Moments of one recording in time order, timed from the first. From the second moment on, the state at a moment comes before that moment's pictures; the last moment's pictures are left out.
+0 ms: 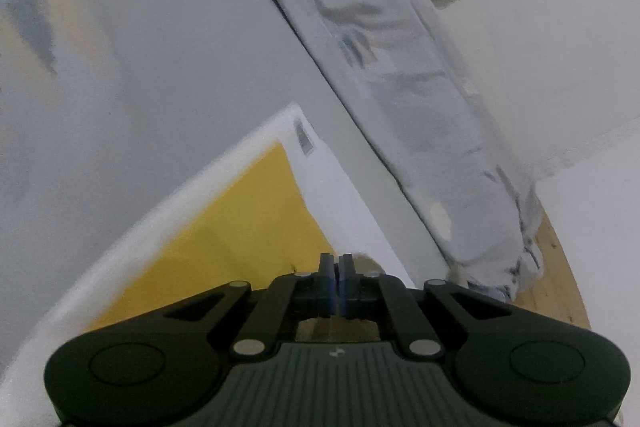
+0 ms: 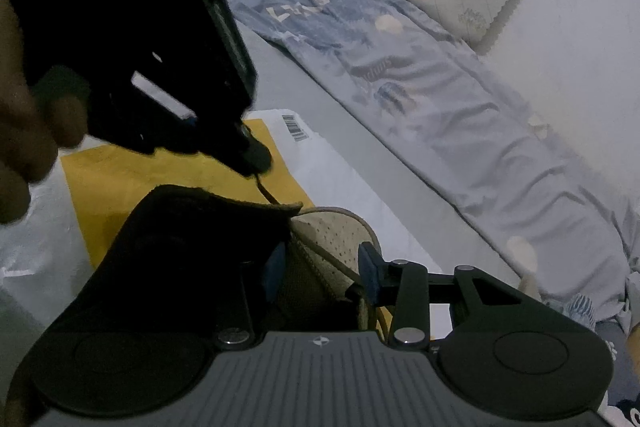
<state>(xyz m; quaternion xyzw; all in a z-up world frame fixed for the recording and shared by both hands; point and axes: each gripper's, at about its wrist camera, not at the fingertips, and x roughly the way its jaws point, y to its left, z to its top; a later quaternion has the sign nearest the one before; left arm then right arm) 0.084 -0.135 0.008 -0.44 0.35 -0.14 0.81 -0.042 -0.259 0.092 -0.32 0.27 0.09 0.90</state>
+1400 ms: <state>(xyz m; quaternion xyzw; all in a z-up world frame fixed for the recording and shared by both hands) 0.074 -0.147 -0.001 -0.48 0.38 -0.15 0.77 -0.059 -0.281 0.113 -0.25 0.27 0.07 0.93</state>
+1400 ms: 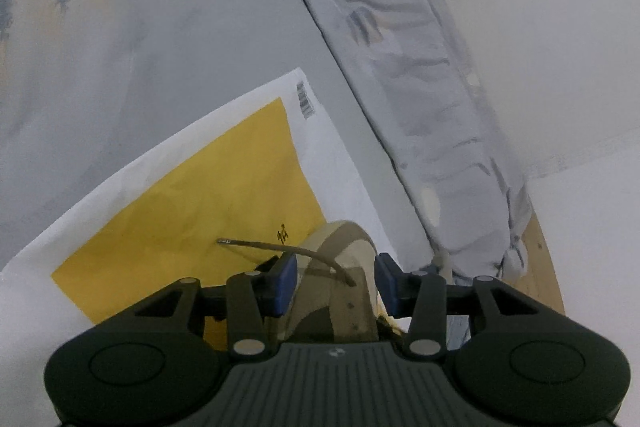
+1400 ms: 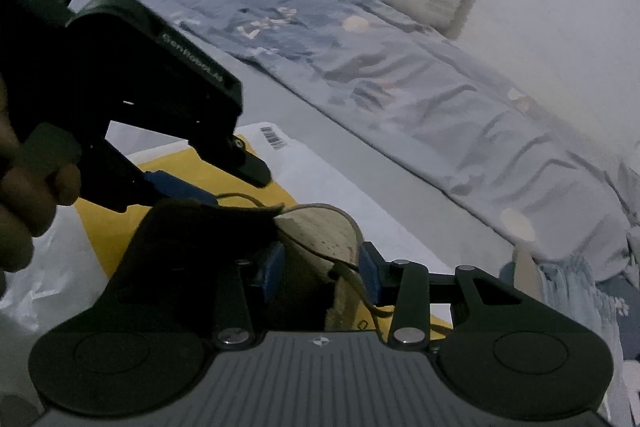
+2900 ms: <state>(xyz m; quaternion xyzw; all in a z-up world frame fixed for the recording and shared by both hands) 0.068 -0.064 0.035 -0.48 0.25 0.00 0.84 -0.078 -0.298 0.116 -0.19 0.28 0.03 0.94</state>
